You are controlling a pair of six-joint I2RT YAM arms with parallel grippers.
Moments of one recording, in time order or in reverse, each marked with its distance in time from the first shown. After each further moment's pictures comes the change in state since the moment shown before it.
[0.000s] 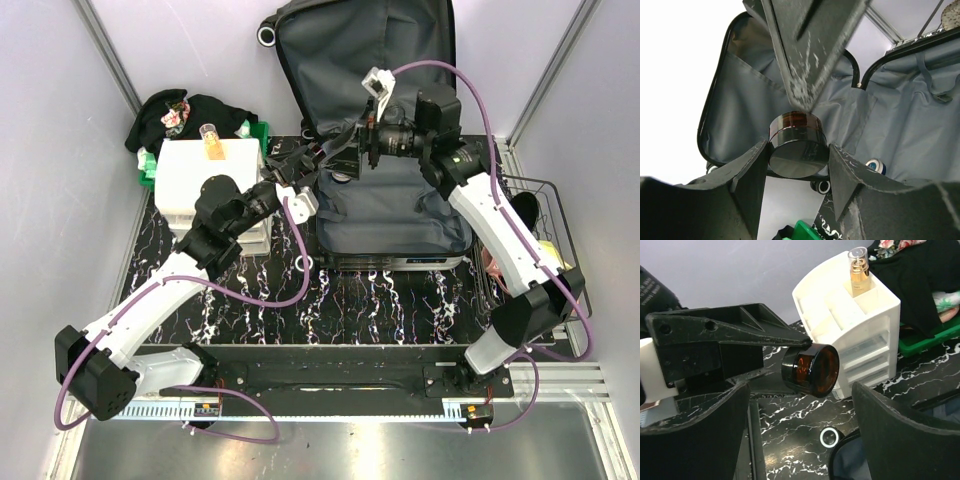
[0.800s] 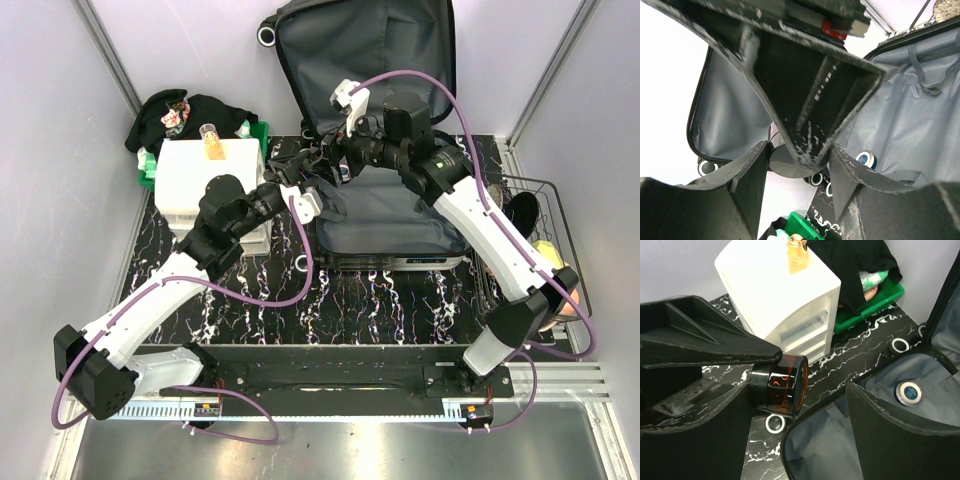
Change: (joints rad) left arm -0.027 0.000 0.018 -0.078 -0.043 -0.002; right arm 0.180 0.010 0.103 -0.267 0.481 -0.344
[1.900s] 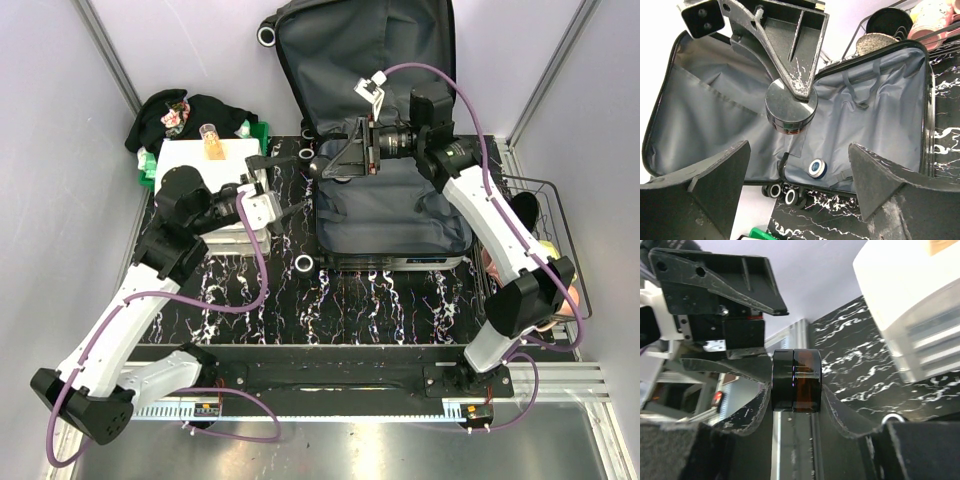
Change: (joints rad) left arm 0.158 -0.132 0.117 -0.324 0.379 -0.142; right arm -0.187 0.049 -0.051 0.180 -0.690 0.470
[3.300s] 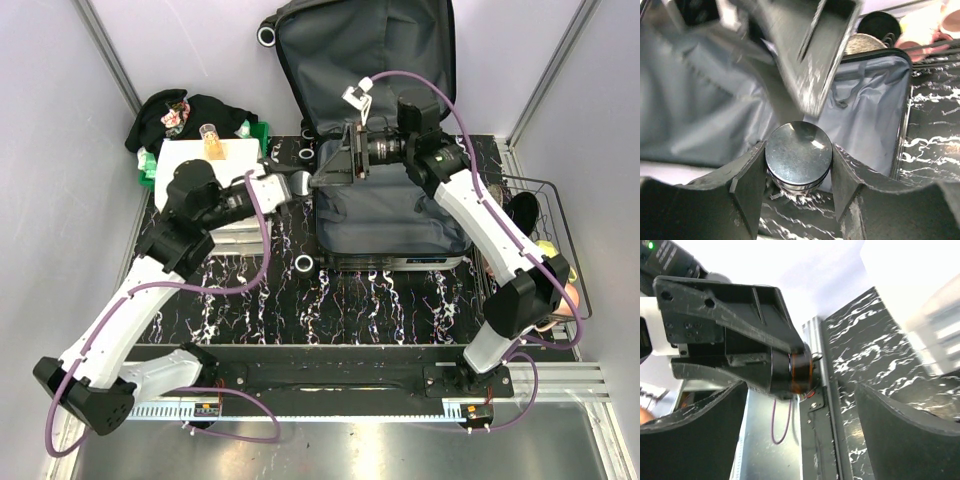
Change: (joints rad) left arm -0.065 0.065 0.069 -0.067 -0.055 -0.122; right arm 0.066 0.005 -0.055 0.060 -0.012 0.171
